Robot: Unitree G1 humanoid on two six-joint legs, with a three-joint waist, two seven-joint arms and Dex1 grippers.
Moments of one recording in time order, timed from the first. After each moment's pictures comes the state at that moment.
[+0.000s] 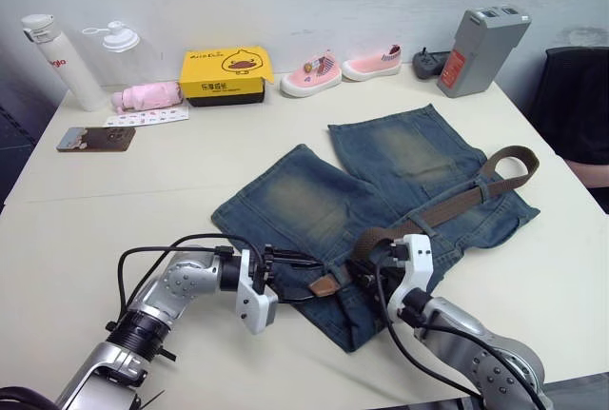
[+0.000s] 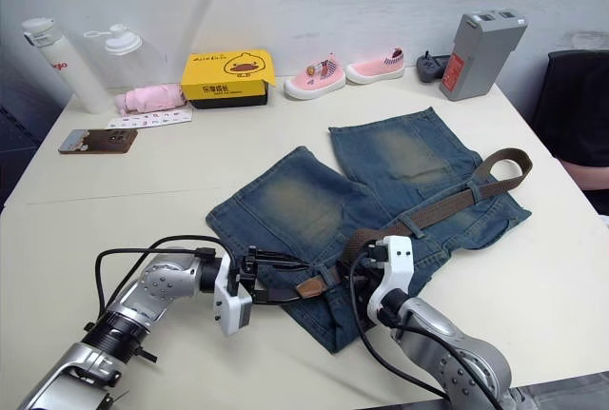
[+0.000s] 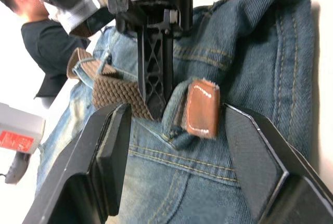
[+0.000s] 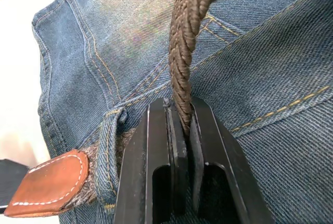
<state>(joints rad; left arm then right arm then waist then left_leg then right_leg) -0.36 0.54 -0.35 0.25 0.13 -0.97 -0.83 0.11 -0.28 0.03 -0.58 0.97 0.87 -0.09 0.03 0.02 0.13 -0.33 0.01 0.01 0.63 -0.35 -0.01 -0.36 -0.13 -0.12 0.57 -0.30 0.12</state>
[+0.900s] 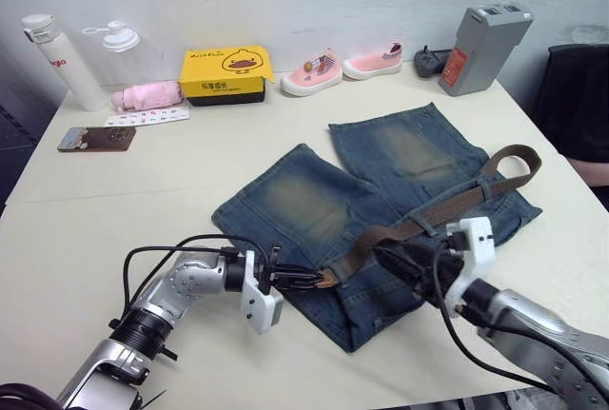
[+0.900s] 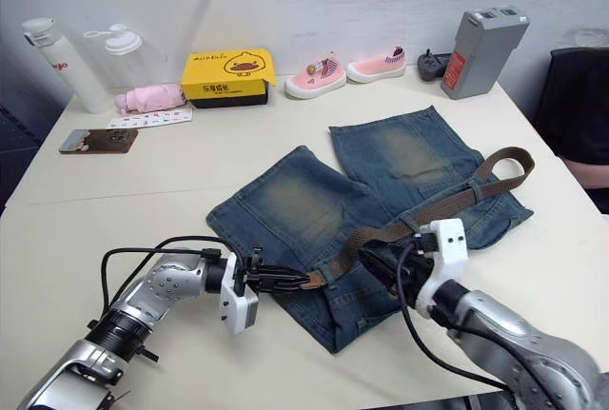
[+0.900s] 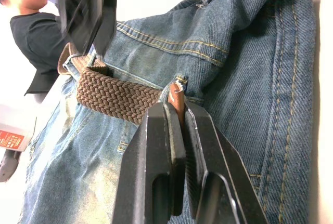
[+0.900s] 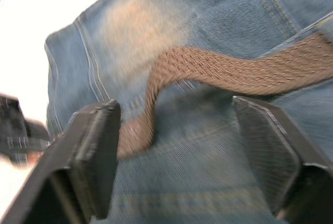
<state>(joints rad) -0.37 0.56 -0.37 0.25 0.15 -0.96 -0.80 0.16 -0.64 -0.25 -0.77 1.20 0.92 0.00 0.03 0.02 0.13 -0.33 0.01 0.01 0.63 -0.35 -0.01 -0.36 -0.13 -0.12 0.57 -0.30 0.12</state>
